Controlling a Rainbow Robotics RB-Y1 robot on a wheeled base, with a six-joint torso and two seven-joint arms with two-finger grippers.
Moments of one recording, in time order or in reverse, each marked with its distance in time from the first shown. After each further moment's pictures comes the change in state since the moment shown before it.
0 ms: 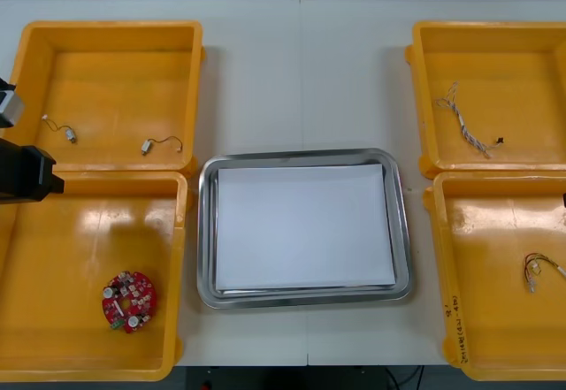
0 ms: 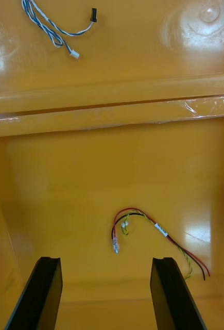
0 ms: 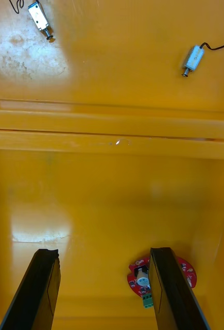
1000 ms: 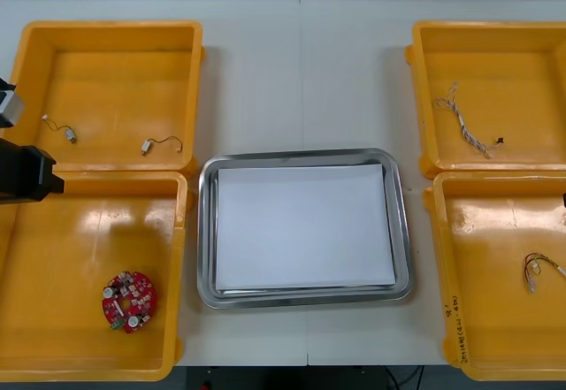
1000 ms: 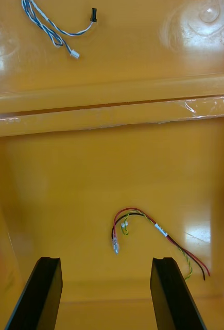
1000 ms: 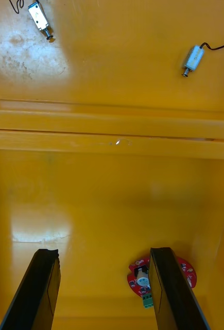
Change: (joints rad) right arm 0.000 0.000 0.000 0.000 0.000 0.000 0.000; left arm 0.000 0.000 0.000 0.000 0.000 0.000 0.000
